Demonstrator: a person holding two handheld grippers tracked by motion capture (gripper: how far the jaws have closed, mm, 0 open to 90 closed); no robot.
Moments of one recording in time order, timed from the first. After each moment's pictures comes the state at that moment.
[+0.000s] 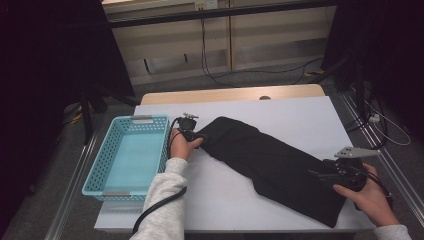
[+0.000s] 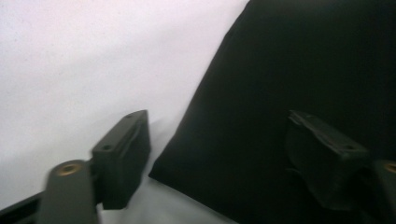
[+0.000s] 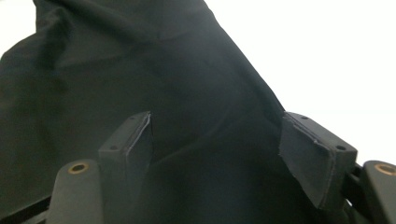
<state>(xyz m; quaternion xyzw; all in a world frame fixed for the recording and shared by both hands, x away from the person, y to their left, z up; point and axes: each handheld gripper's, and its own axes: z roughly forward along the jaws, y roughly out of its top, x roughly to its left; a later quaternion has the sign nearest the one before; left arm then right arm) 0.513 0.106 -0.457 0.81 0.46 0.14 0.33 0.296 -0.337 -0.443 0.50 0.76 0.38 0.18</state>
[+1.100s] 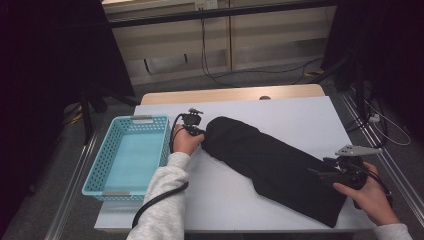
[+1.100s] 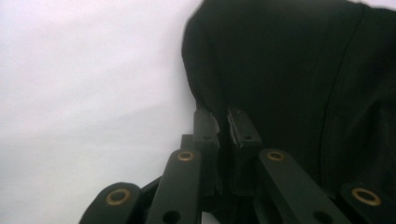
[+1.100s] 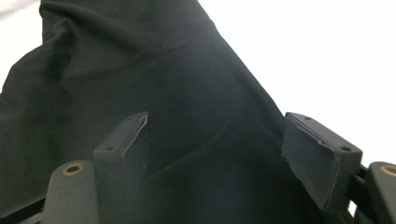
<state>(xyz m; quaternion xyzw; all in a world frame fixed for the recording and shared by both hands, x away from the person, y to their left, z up) 0.516 0.093 -0.430 0.82 0.48 0.07 0.31 0.298 -0.338 -0.439 0.50 0.75 0.39 0.17</state>
